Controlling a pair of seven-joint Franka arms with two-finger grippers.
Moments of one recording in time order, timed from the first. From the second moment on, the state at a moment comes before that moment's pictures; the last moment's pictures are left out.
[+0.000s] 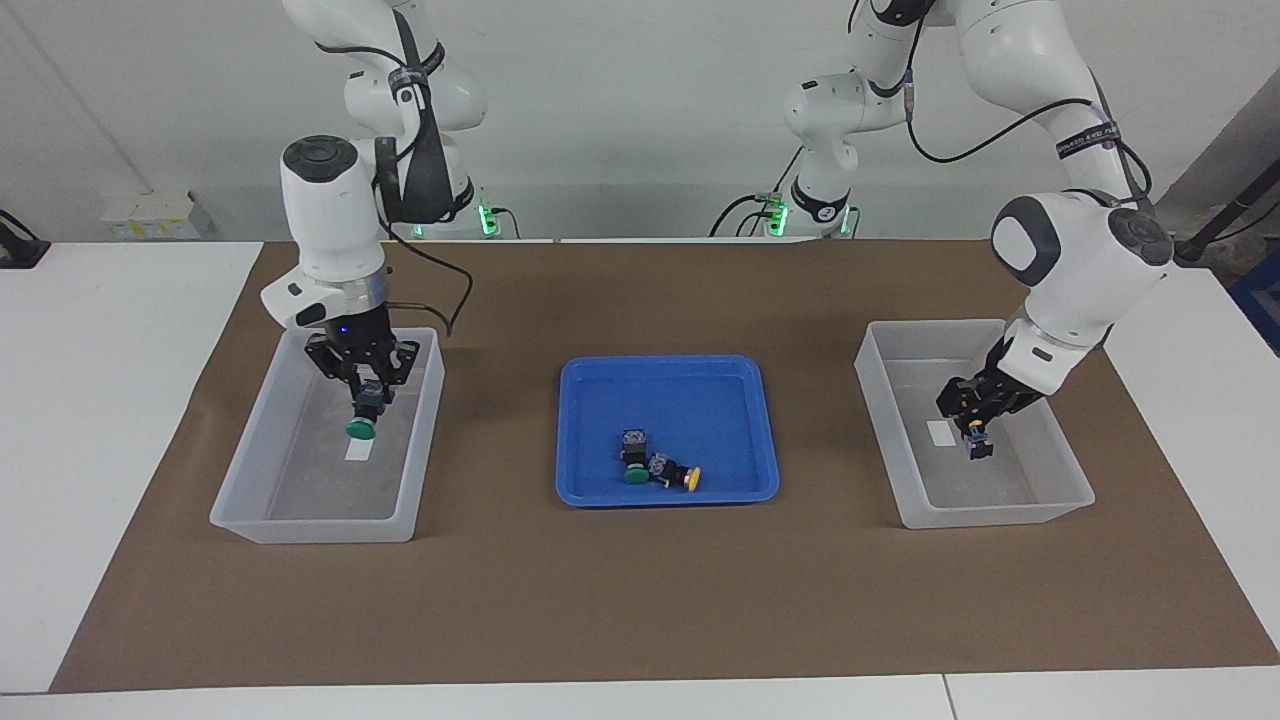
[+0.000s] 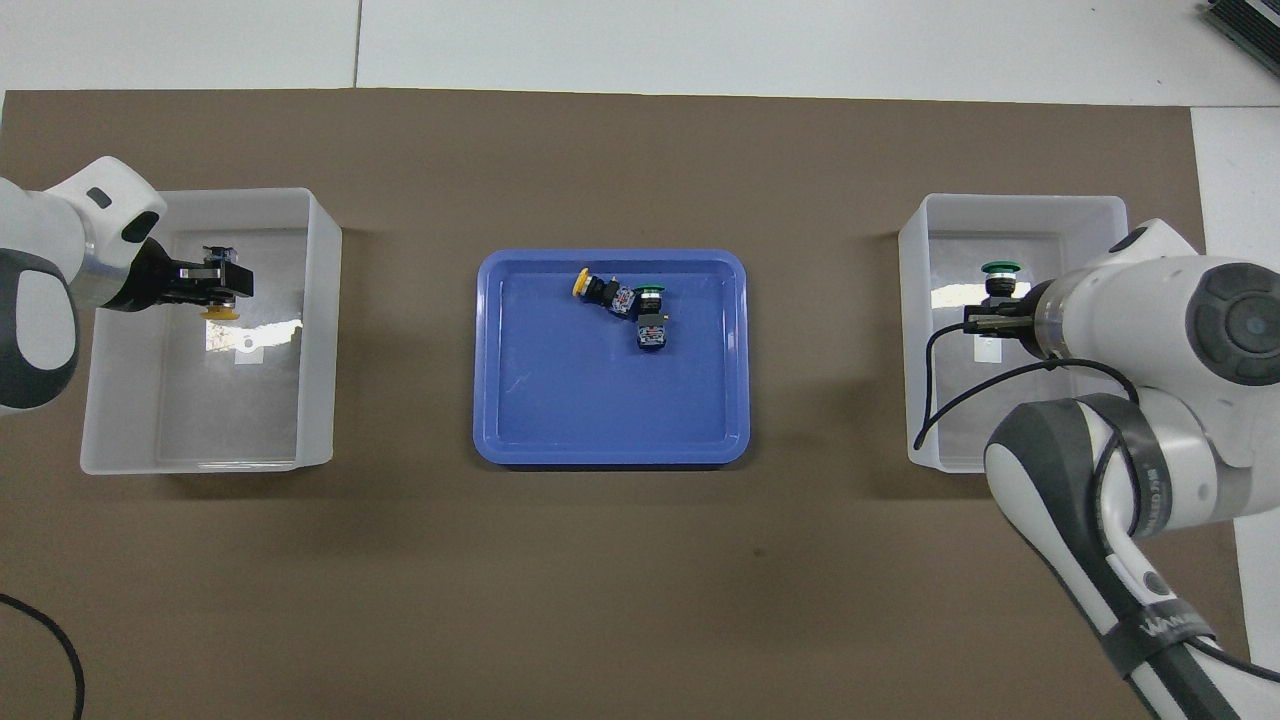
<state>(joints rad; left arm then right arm) 0.13 0.22 -0.08 -1.89 -0.10 2.18 0.10 -0.05 0.01 0.09 -2.12 -0.17 2.34 0.19</state>
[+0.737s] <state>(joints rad) 0.08 0.17 -0.10 -1.82 -0.08 2.12 -0.01 -0.19 0.25 0.10 -2.06 -0.12 2.57 -0.08</state>
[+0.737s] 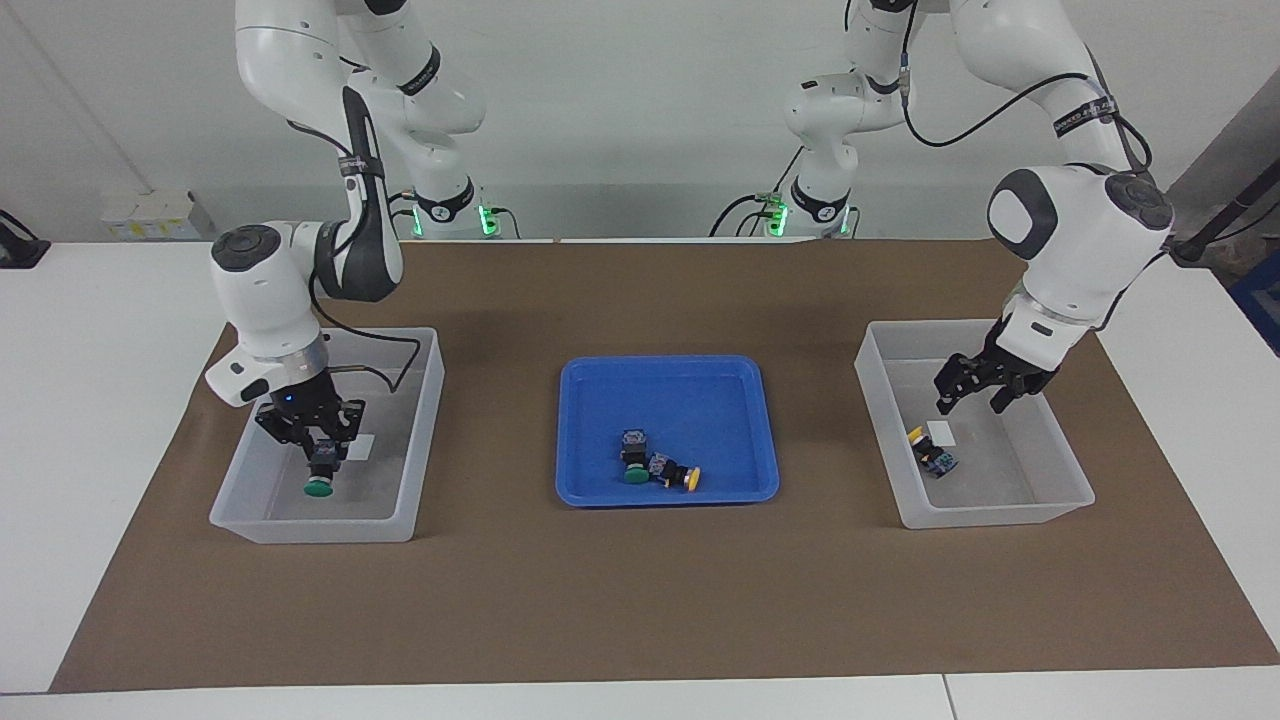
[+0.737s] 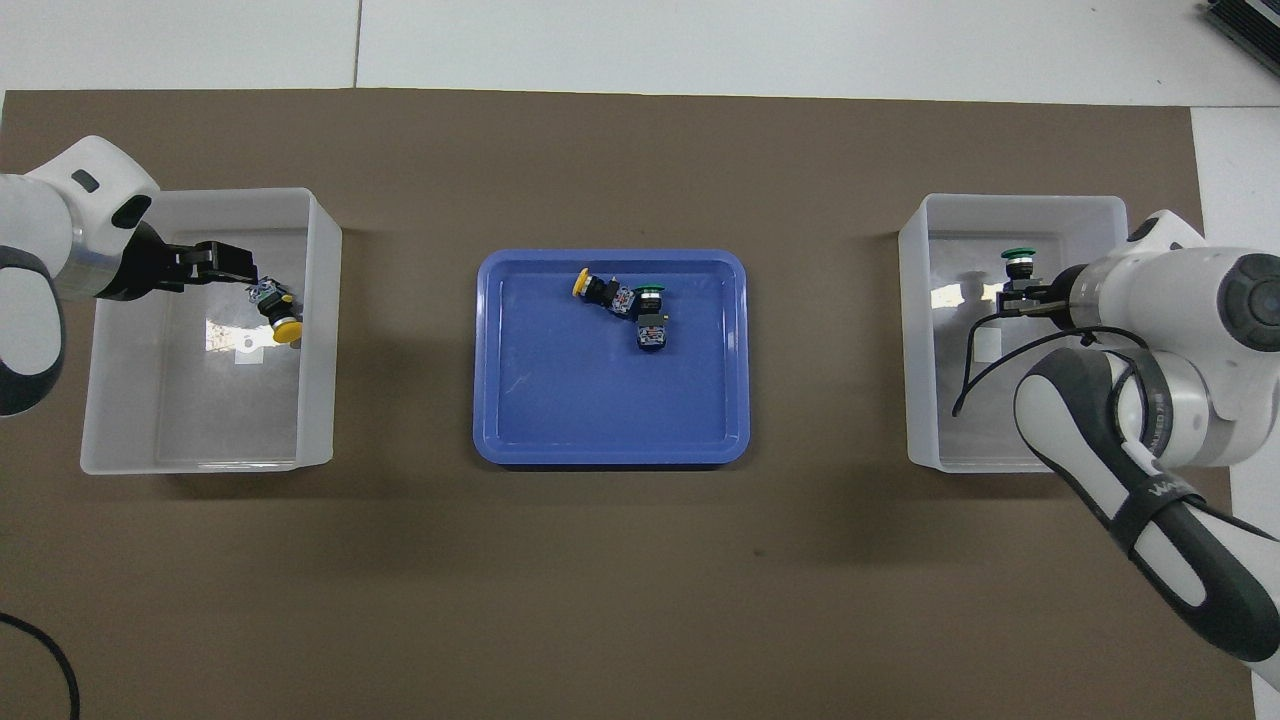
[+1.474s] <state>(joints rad) -0.24 0.18 -0.11 -1.86 -0.02 2.29 -0.78 -0.19 0.36 0.10 -1.99 -0.12 2.65 -0.12</state>
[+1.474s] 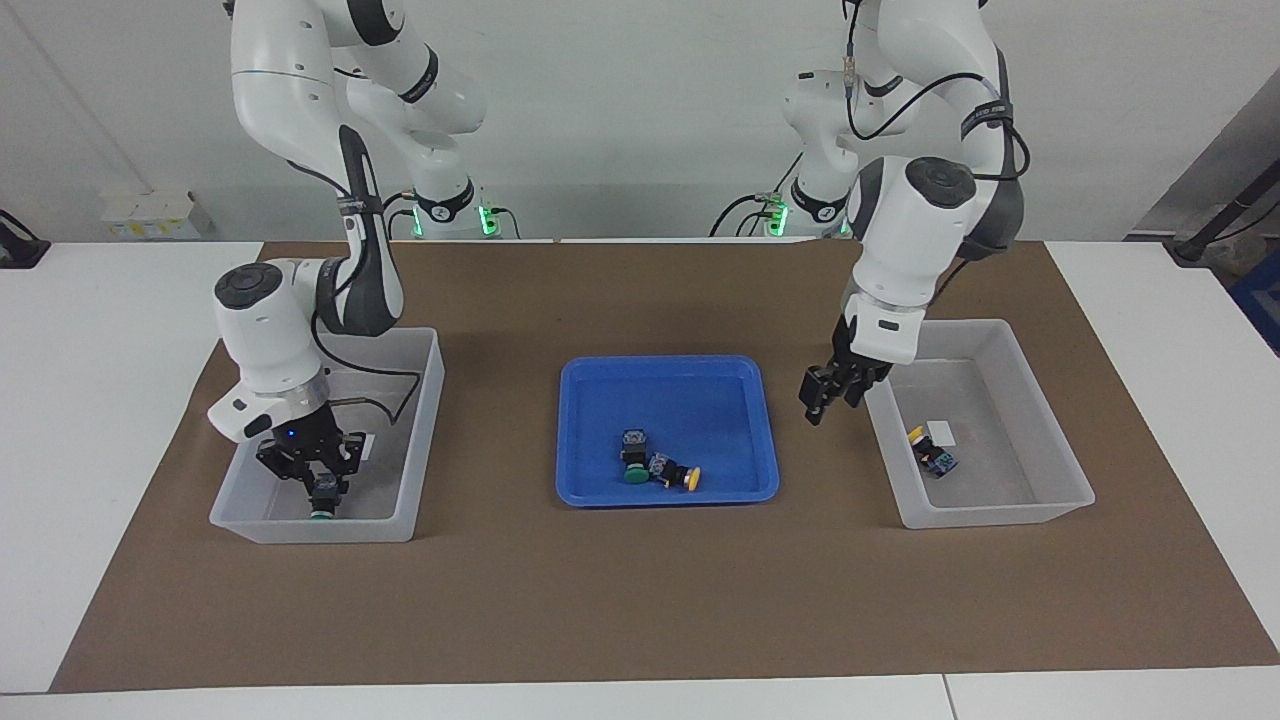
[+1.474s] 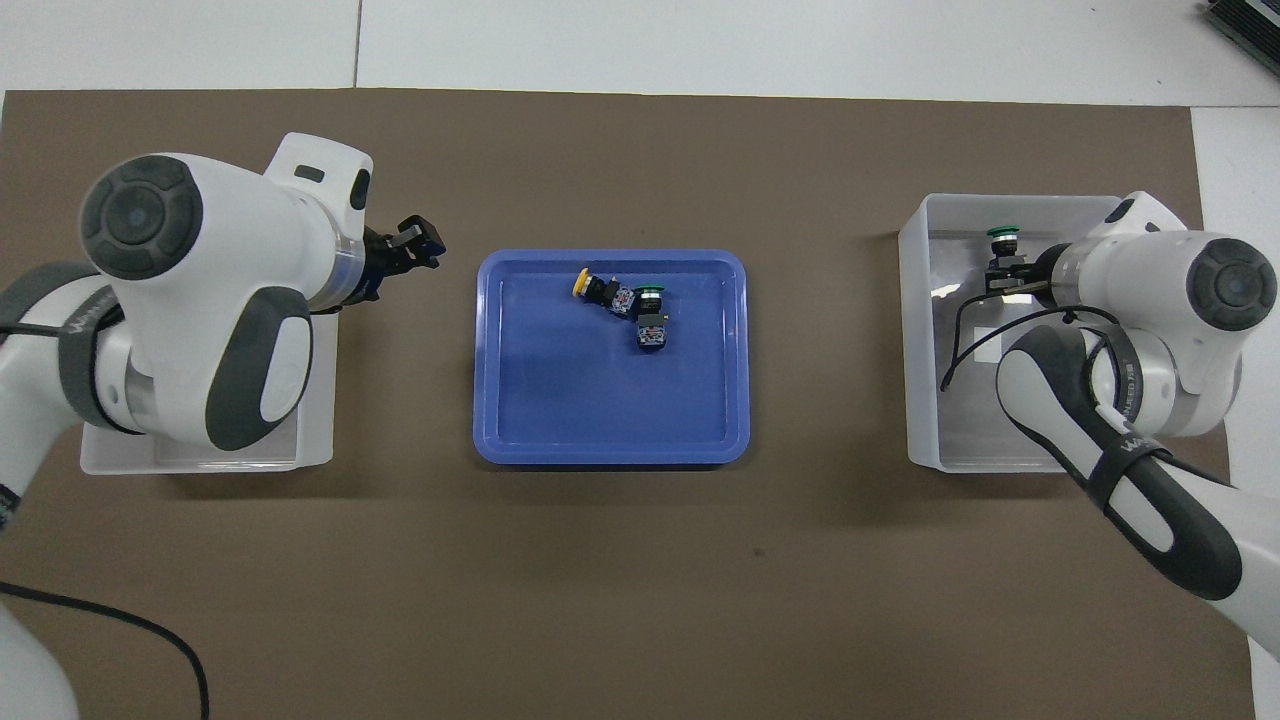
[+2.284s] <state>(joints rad) -0.39 0.40 -0.11 -1.91 -0.02 2.76 -1.04 -0.11 0.15 0.11 -1.96 -0.11 2.44 -0.04</state>
